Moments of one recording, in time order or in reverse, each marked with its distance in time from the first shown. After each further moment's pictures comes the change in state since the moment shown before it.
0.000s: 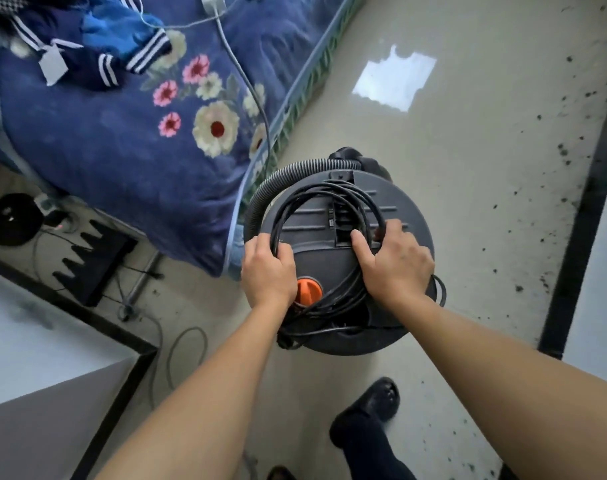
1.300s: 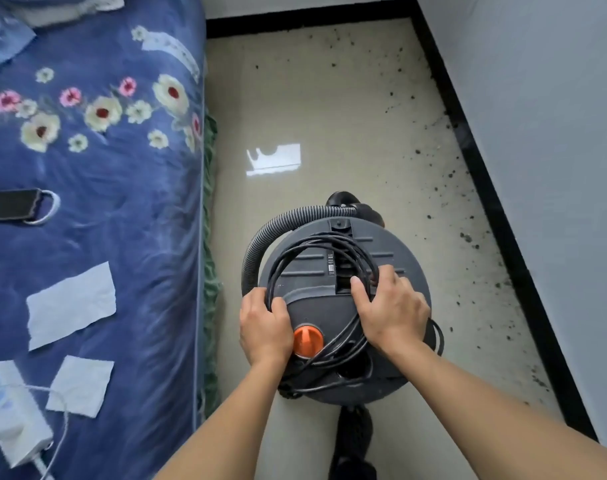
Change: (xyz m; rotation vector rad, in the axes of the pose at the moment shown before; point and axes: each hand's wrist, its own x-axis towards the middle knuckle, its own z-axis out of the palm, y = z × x) left_hand 0.406 0.485 0.228 0.030 -0.380 0.307; right_hand 0.566 0.027 -0.171 0.050 0.121 0.517
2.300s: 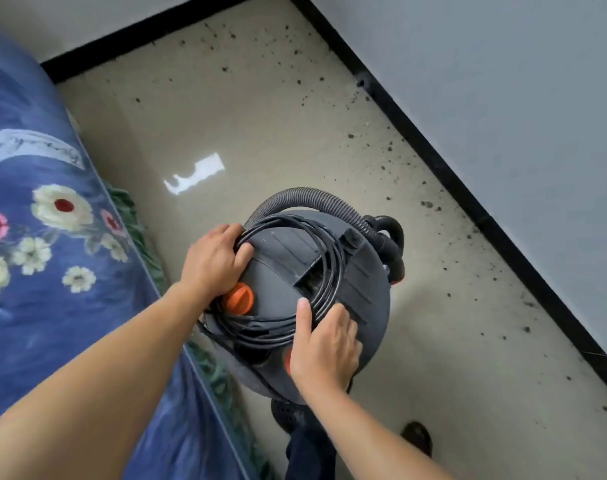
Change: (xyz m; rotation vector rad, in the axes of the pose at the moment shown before) left_hand 0.327 0.172 0.008 0.600 -0.470 1.003; right_hand 0.114 -0.192 0.025 0.386 0.064 0.719
